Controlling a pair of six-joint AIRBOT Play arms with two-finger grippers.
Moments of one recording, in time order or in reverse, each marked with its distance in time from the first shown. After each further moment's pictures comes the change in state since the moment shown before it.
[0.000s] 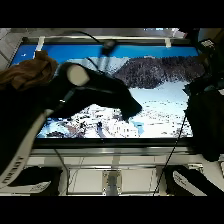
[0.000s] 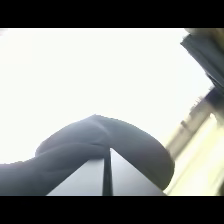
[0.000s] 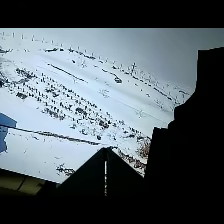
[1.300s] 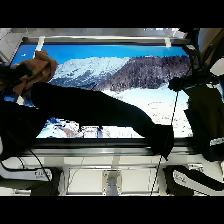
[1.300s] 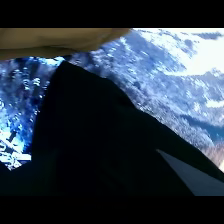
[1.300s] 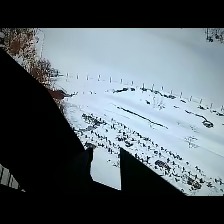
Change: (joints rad) left arm 1.145 -0.066 0.002 0.204 -0.154 -0.212; right arm -0.042 -0.172 -0.058 0.279 -0.148 0.054
